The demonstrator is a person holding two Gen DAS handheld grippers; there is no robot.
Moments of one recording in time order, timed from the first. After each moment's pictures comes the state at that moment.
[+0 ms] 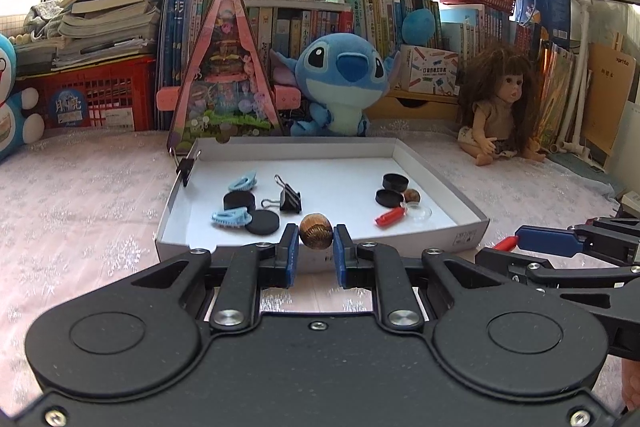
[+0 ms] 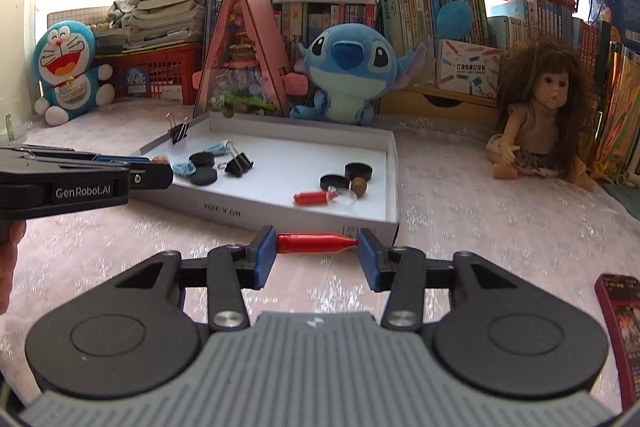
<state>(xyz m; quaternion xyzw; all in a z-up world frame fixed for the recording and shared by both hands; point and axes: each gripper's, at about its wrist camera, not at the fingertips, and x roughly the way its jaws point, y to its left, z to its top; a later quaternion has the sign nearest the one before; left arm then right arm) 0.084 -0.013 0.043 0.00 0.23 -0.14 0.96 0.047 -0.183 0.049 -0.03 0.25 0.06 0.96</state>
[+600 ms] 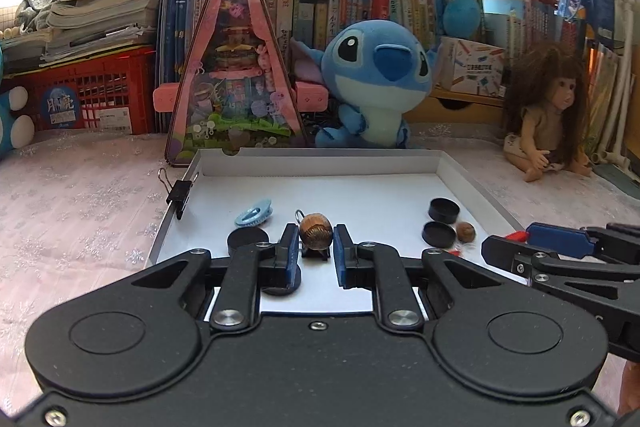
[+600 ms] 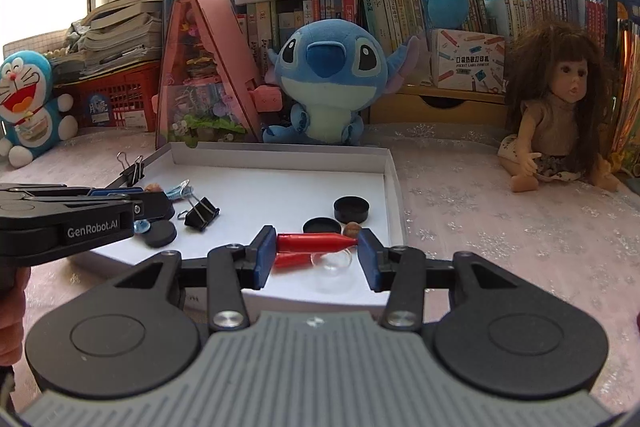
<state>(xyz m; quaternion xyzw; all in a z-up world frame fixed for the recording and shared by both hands) 0.183 -0.025 0.032 -0.01 0.25 -0.10 0.96 0.136 -0.188 0.040 0.02 0.26 0.03 0.96</state>
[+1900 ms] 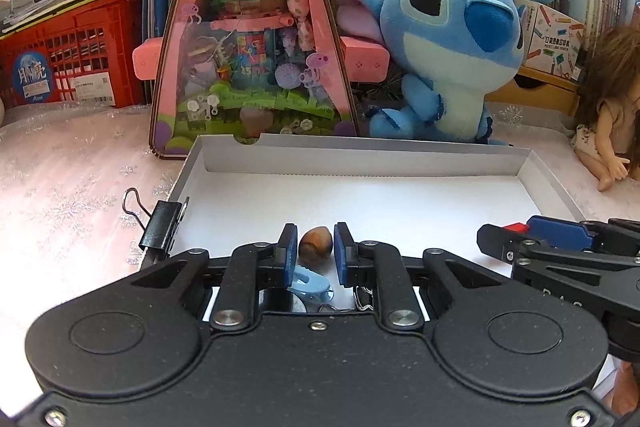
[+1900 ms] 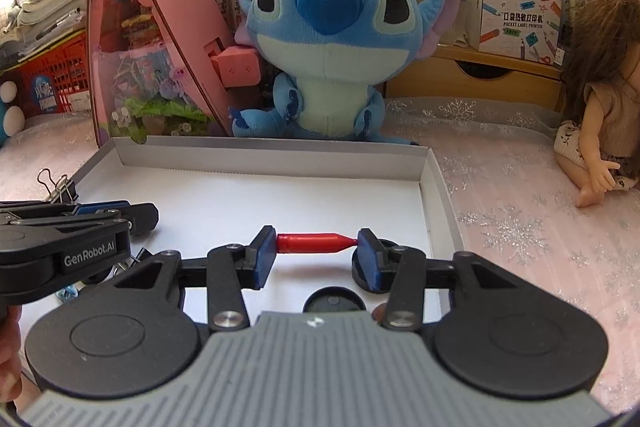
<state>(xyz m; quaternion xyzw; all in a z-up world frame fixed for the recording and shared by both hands) 0.311 -0.020 0.005 -0.01 0.34 -0.07 0.94 0.267 -0.172 0.013 0.02 0.35 0.01 0.94</state>
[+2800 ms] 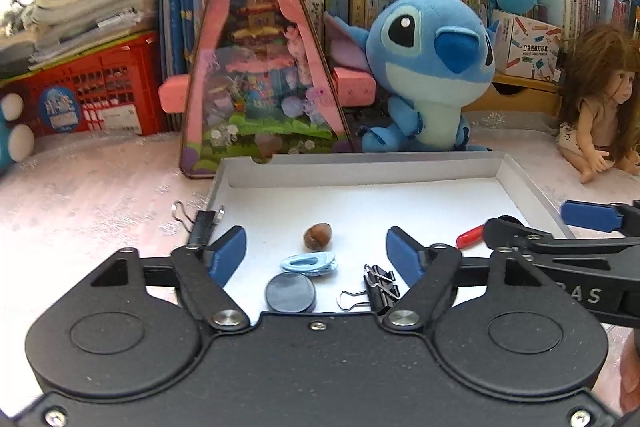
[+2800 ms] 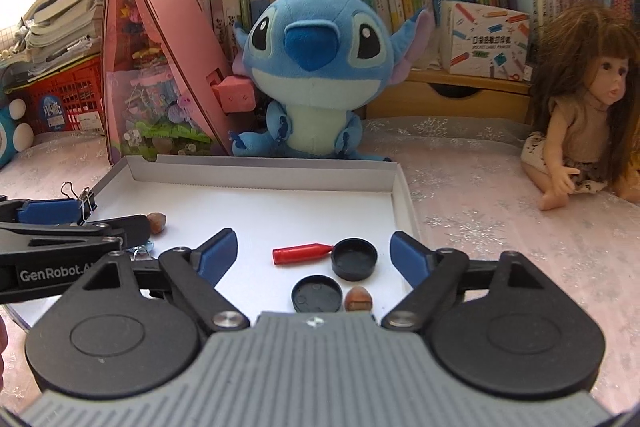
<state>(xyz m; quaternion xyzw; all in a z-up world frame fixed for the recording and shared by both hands) 0.263 -0.020 0.041 0.02 0.31 -0.06 0.95 0.229 -0.181 0.042 0.02 0.32 0.00 0.95</state>
